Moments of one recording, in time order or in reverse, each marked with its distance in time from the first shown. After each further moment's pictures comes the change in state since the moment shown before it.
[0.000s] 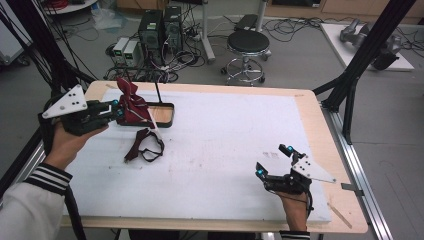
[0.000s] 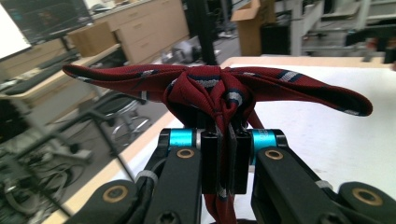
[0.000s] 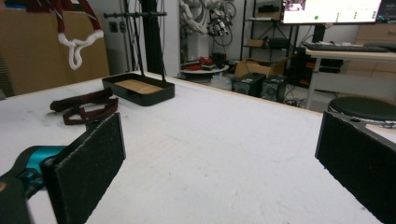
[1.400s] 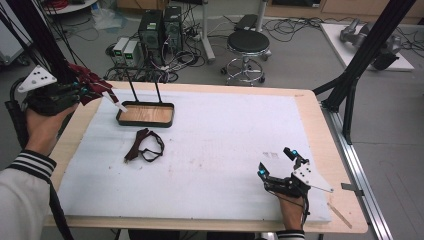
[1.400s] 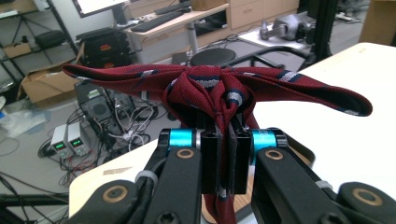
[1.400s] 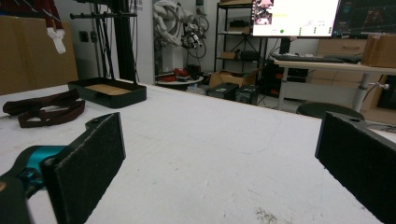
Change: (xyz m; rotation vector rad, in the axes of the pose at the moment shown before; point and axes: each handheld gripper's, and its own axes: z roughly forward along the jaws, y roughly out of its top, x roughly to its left) left arm 0.072 -0.021 -0.037 0.141 0.418 -0.180; right arm -0.003 -0.027 -0.002 -0.065 -0.112 -0.015
